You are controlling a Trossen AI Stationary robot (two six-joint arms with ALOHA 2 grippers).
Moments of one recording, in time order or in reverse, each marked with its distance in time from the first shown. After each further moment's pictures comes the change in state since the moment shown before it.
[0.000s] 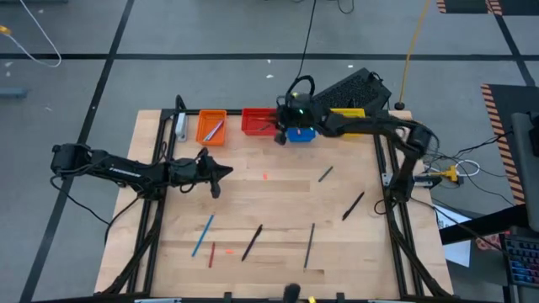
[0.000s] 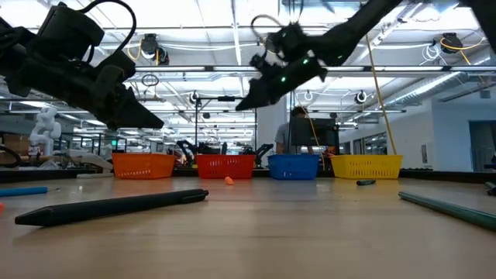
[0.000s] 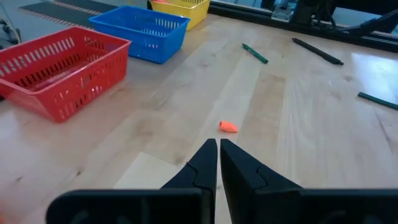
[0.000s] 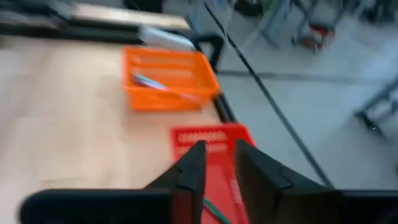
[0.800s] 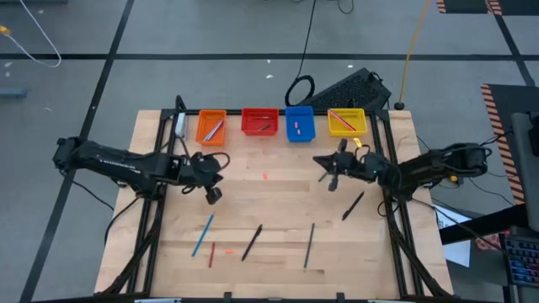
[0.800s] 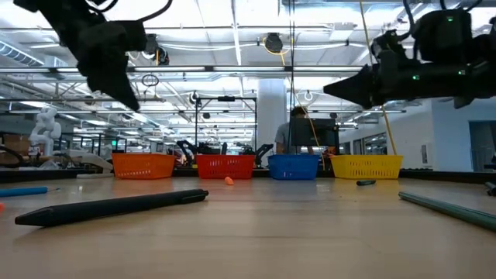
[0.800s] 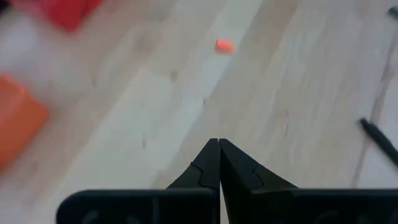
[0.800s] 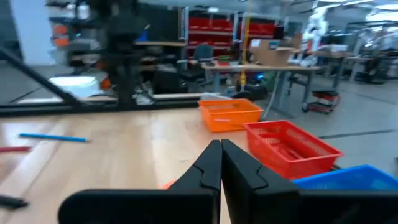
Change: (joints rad) left arm -0.175 0.018 0.569 -1.169 -0.069 -0.343; right arm 0.300 -0.550 -1.110 0.983 0.189 0.274
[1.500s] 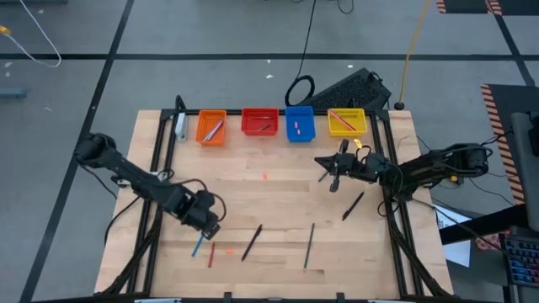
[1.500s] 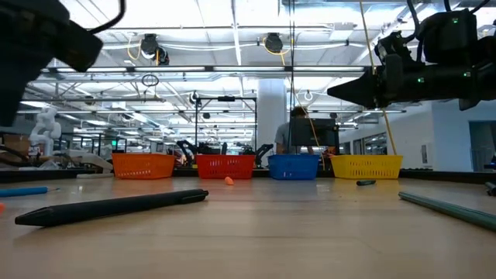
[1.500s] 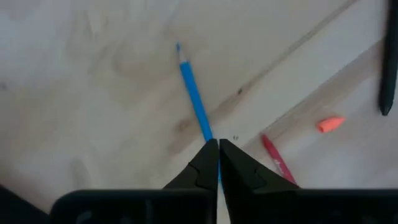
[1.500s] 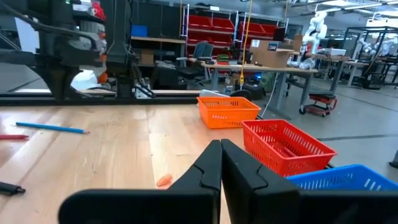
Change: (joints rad) left arm -0.388 0.316 0.186 -0.317 0.328 -0.867; right arm 0.000 -0.011 -0.023 0.001 -0.001 -0.041
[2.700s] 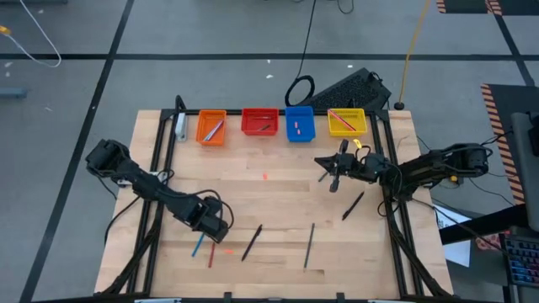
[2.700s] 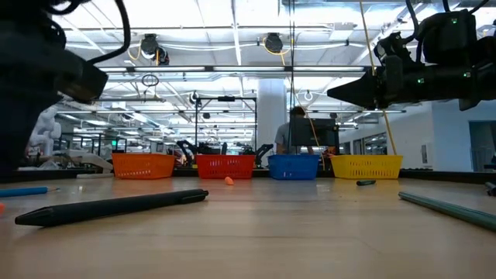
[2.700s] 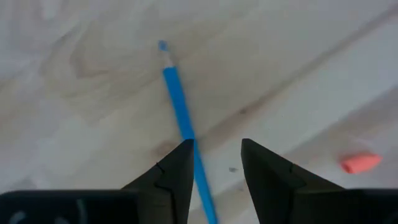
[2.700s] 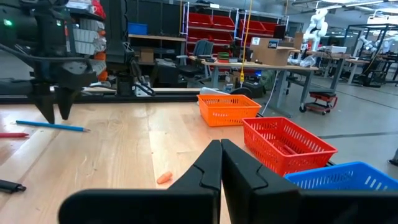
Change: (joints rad) left arm -0.007 0.172 -0.030 0.144 -0.008 -0.061; right arm 0.000 0.000 0.001 -0.011 -0.001 0.003
